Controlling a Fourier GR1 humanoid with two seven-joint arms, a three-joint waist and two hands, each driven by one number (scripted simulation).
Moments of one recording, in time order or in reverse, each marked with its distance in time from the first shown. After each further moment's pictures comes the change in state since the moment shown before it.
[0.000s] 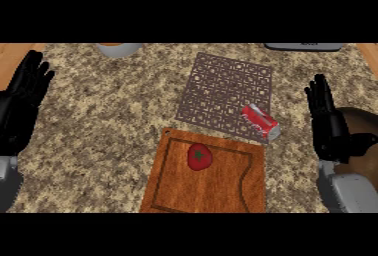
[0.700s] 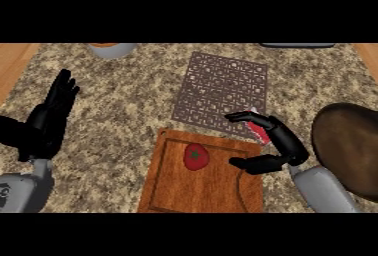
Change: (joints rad) left arm 0.022 -0.119 -0.047 0.140 -0.040 0.013 -0.095; right arm -0.102 -0.053 0.306 0.110 0.181 0.341 -0.291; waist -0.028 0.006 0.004
